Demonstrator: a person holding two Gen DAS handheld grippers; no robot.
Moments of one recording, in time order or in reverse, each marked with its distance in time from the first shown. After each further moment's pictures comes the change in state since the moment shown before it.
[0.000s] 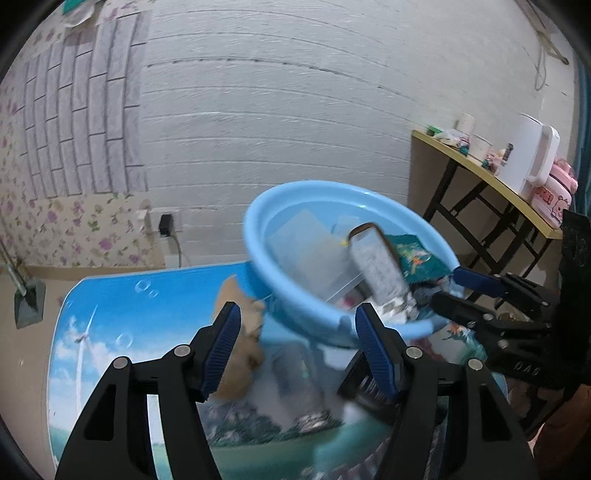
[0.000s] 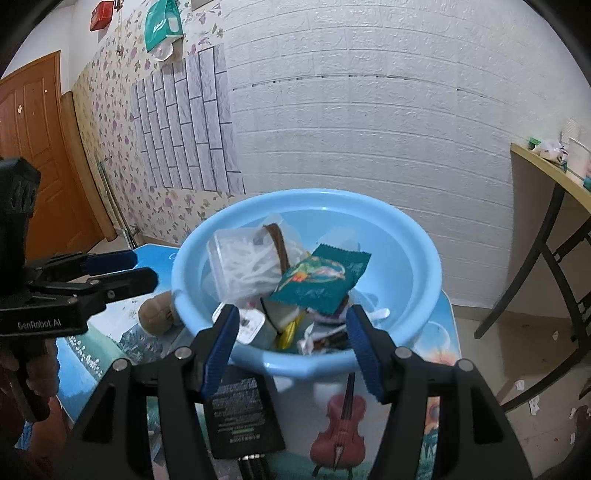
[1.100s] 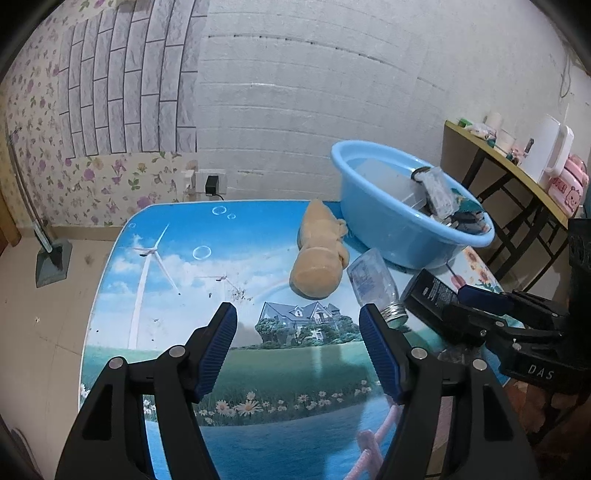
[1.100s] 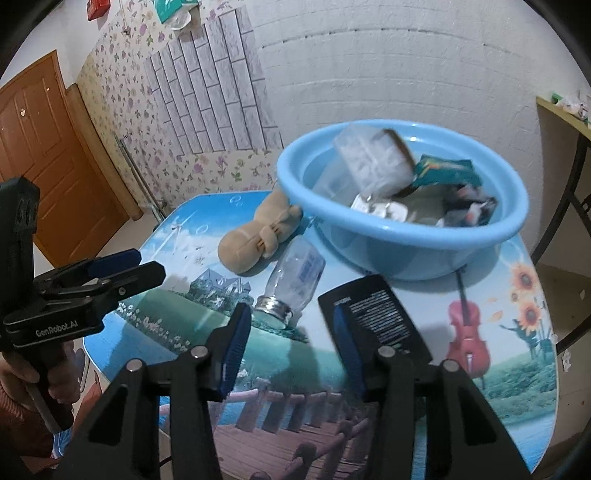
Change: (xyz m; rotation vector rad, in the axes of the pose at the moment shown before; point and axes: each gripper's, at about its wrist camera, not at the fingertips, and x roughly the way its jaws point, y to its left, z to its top) left arm -0.040 0.063 -0.071 -0.069 0.059 0.078; right arm 0.007 0.082 -0.050 0.067 0.157 0.111
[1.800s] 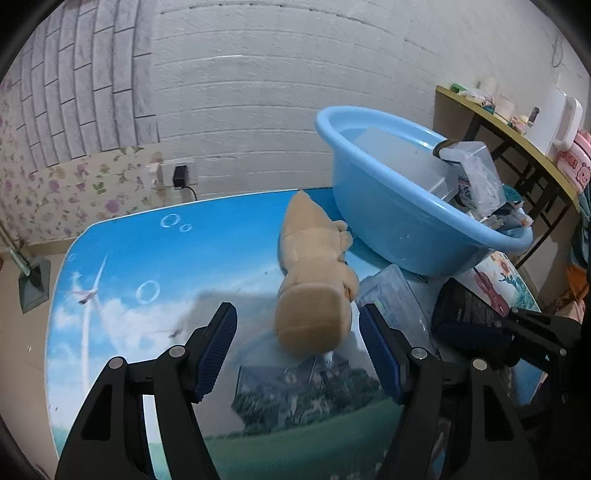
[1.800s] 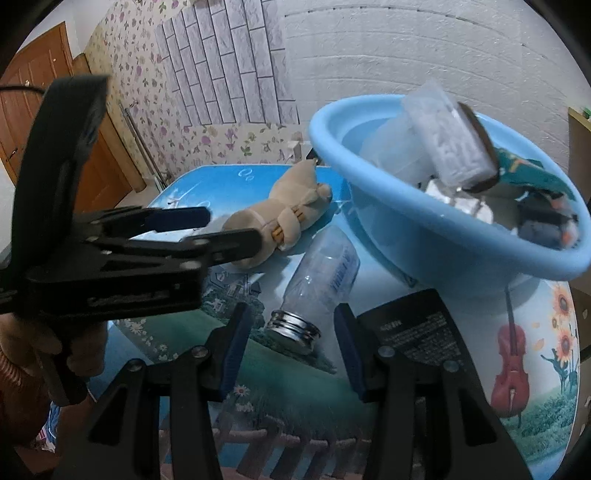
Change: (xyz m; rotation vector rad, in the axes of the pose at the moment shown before) left arm 0.086 -0.008 0.037 0.104 0.103 -0.058; right arm 0.057 0.019 0.009 -0.077 0.087 0.012
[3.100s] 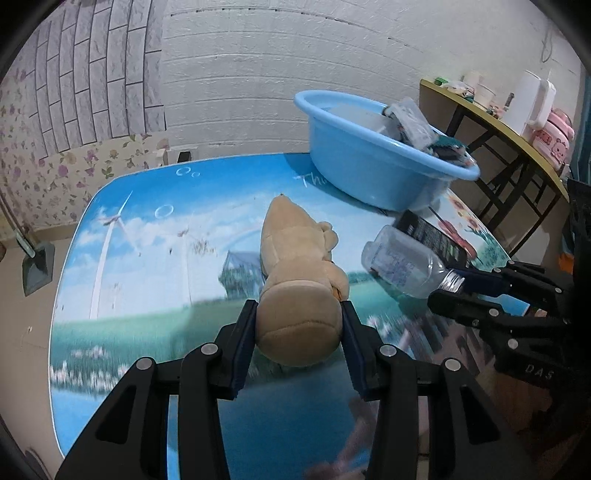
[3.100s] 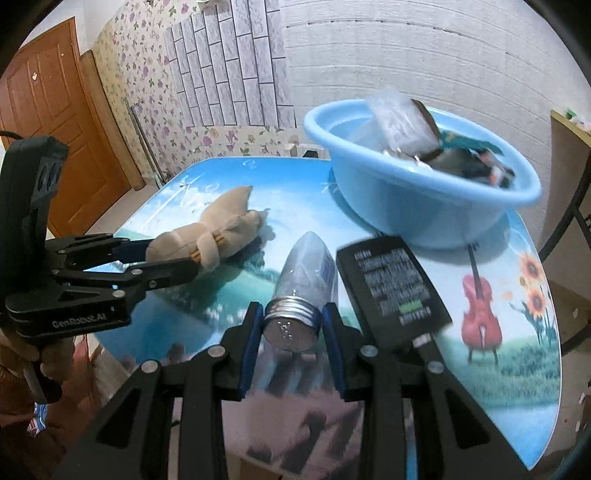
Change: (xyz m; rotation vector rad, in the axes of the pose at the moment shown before) left arm -0.062 -0.022 -0.078 -0.018 -0.002 0.004; right arm -0.032 -0.008 -0.031 -0.023 -0.033 -0.027
